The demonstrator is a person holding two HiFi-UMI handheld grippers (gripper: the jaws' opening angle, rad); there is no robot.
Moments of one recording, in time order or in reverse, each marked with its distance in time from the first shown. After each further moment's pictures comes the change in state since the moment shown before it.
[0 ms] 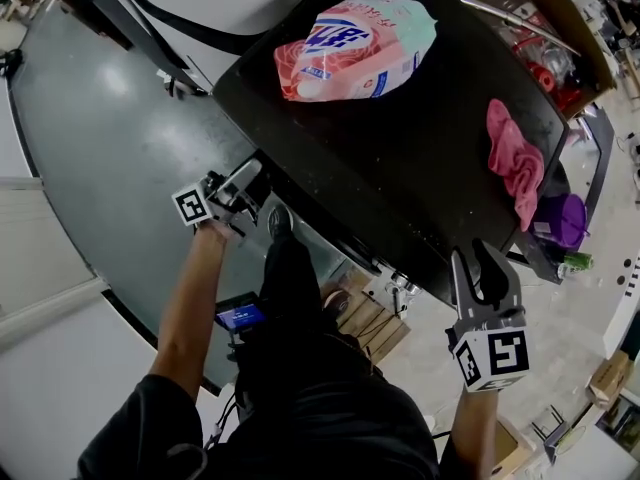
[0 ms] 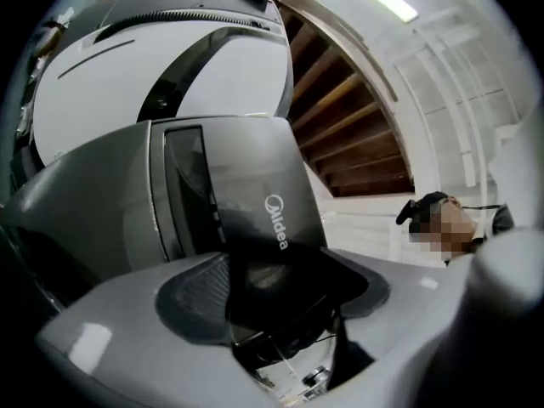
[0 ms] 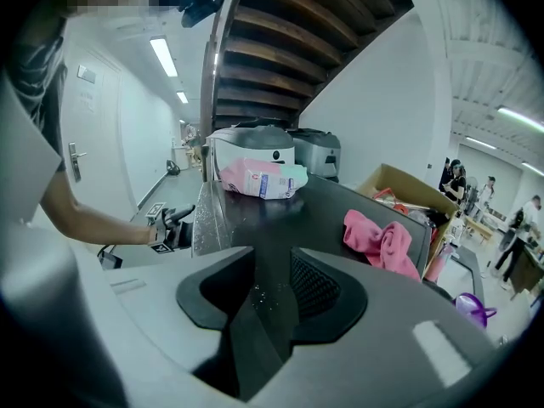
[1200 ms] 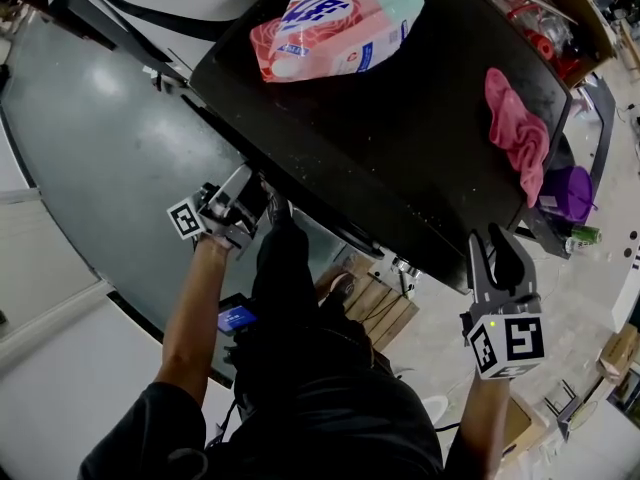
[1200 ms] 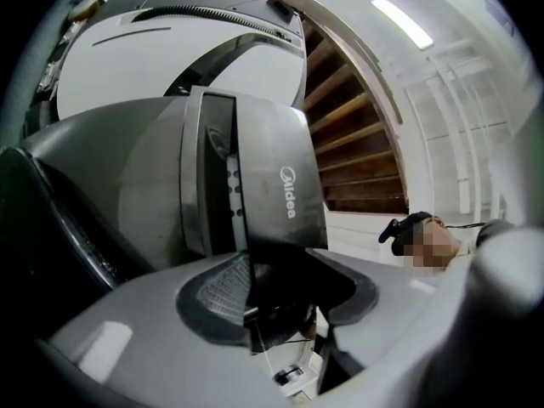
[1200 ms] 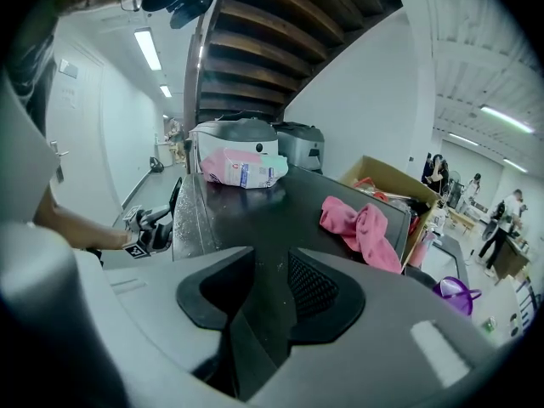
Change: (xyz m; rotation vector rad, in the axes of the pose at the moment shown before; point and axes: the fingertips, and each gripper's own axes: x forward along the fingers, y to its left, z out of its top) left arm -0.016 -0.012 -0.032 -0.133 -0.043 -0.052; right arm -0.006 -0.028 -0.025 0.044 0.040 -0.093
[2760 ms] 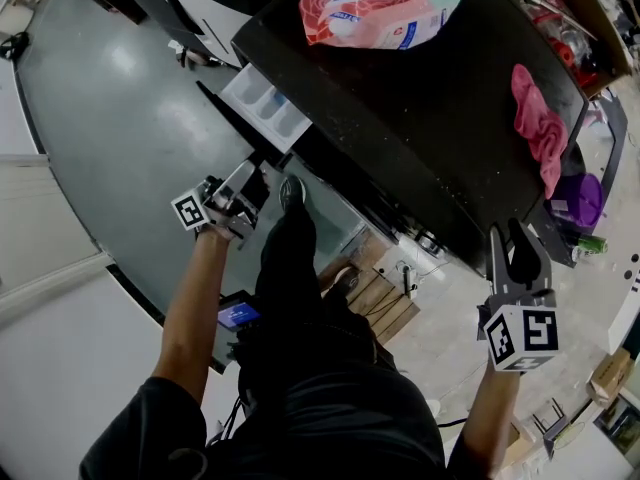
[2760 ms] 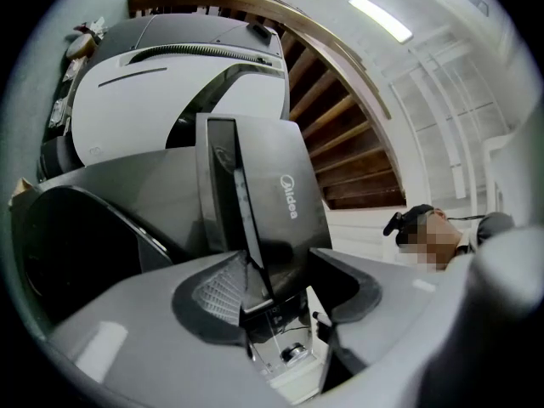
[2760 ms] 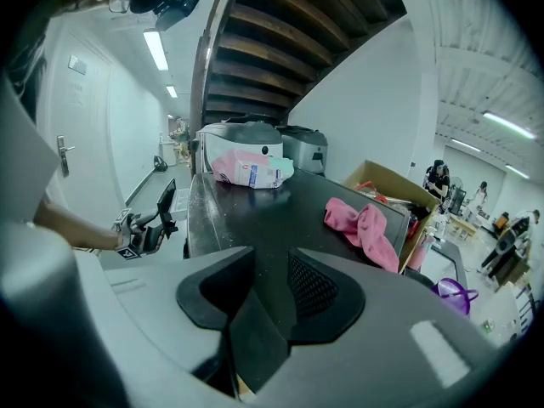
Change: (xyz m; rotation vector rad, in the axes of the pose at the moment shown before) left arm -0.080 -0.019 -0.005 0.085 -0.038 0.042; right arm -0.022 0.013 -0.010 -0.024 -0.028 0.008
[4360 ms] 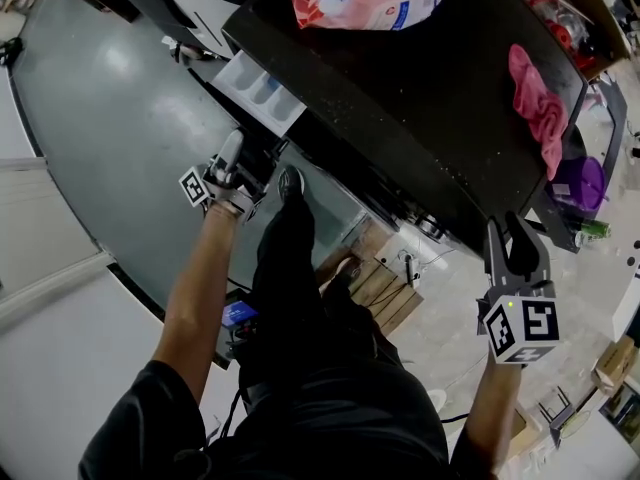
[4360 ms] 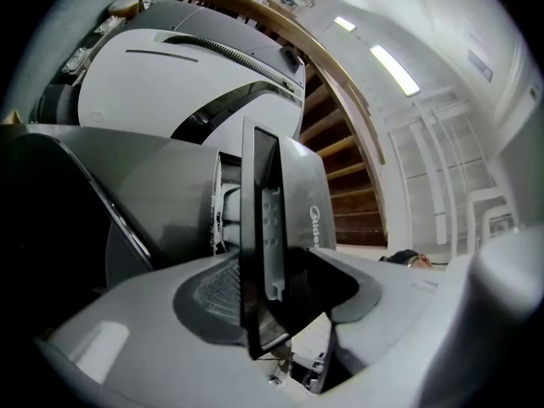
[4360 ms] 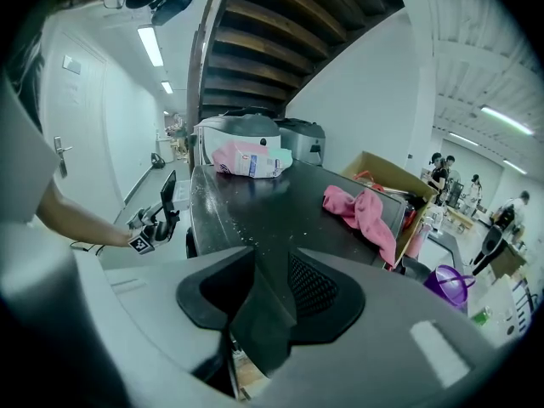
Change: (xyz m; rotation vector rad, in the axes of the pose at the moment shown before) left arm 0.011 0.021 0.023 -0.172 -0.165 -0.166; right arm -0.006 0.004 -0.024 0.021 0.044 -0.011
